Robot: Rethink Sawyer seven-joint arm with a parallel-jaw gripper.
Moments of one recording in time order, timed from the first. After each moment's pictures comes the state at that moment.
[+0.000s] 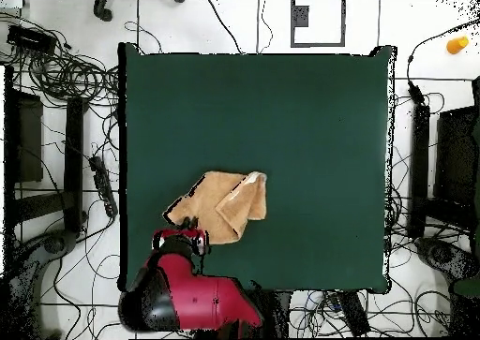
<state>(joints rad) 0.15 -0.91 -0.09 2.23 0.04 -0.10 1.77</state>
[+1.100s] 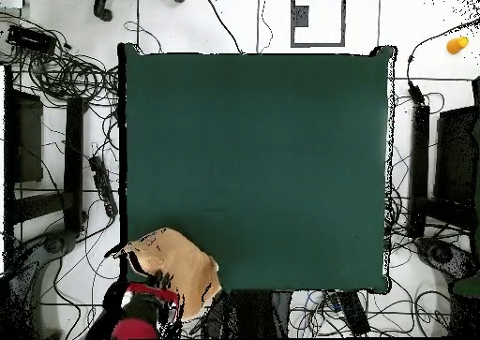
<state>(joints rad) 0.43 -1.23 -0.32 2.26 0.16 0.35 2.02</state>
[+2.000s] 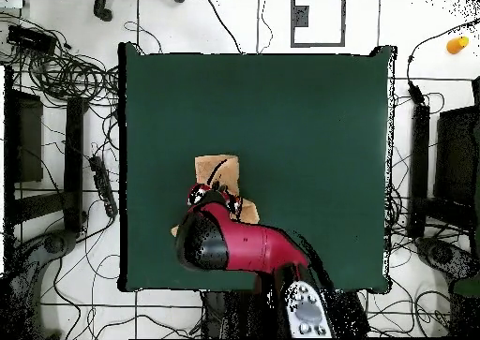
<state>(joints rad) -0.12 -0.76 0.05 2.03 -0.01 0.00 2.02</state>
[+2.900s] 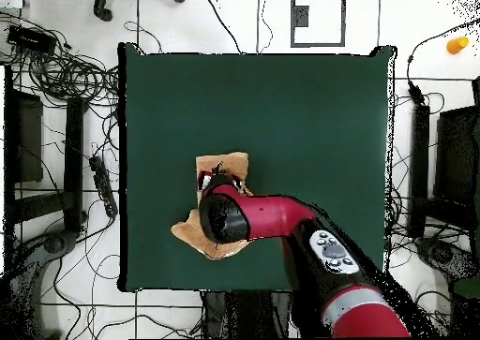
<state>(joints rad) -0.33 -0.59 0.26 1.89 -0.29 0.00 2.02</state>
